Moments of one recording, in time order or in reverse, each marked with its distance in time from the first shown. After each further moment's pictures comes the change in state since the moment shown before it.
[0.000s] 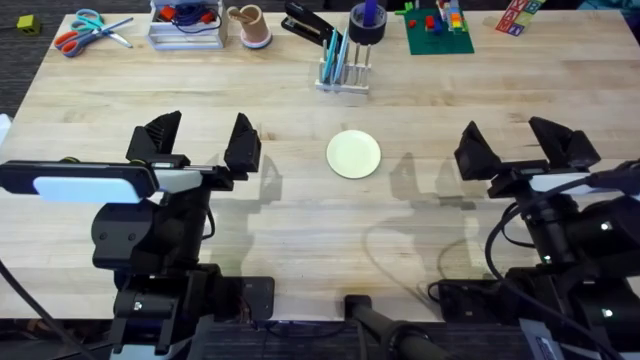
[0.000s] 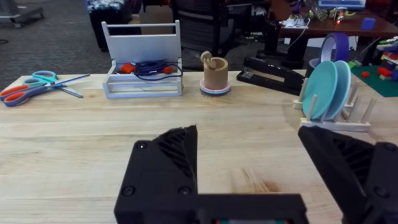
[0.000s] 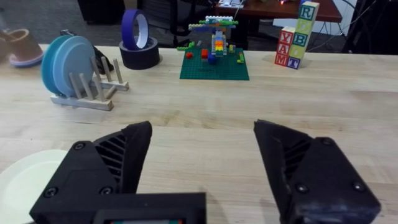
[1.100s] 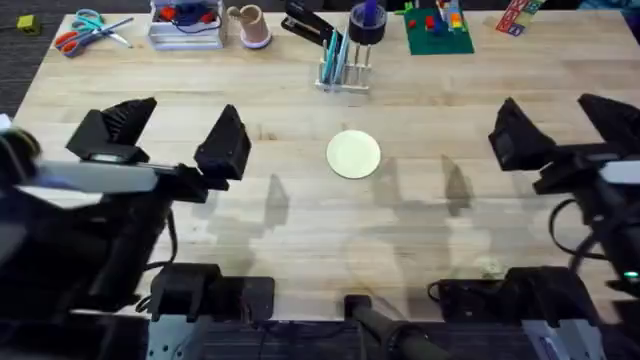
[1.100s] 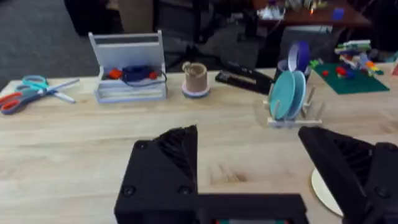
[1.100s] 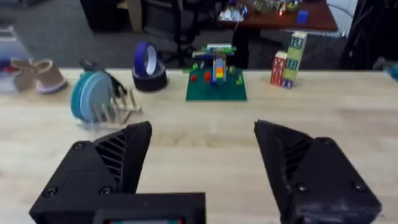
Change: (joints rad) left arm 0.000 0.089 0.453 -0.470 0.079 -0.006; right arm 0.000 0.104 0.354 -0.260 -0.004 0.030
